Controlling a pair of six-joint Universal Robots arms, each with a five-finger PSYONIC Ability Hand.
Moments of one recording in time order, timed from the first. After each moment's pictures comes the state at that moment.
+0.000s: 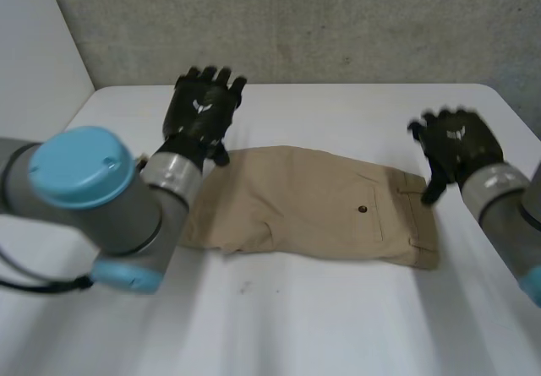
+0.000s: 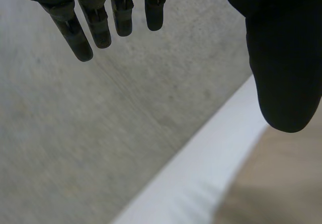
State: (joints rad) left arm 4.14 -2.02 -1.50 3.63 -1.61 3.53; right arm 1.83 -1.29 1.64 -0.14 1.49 2.69; left_hand 0.19 0.20 0.21 0.21 0.05; right_hand 0.20 0.22 0.21 0.23 0.07
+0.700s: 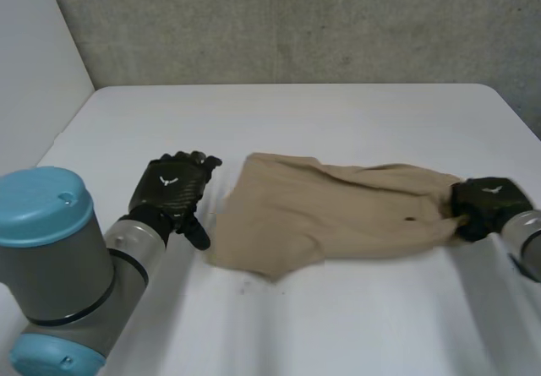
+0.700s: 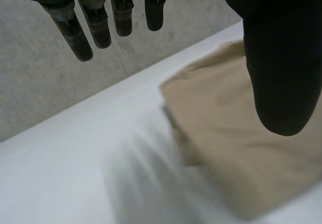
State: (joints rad) left arm 4.18 -1.82 -1.78 3.39 -1.63 3.28; right arm 1.55 -1.18 1.75 -0.12 1.34 2.69; left_hand 0.19 0.20 0.21 0.21 0.05; right_hand 0.91 1.17 1.17 1.19 0.93
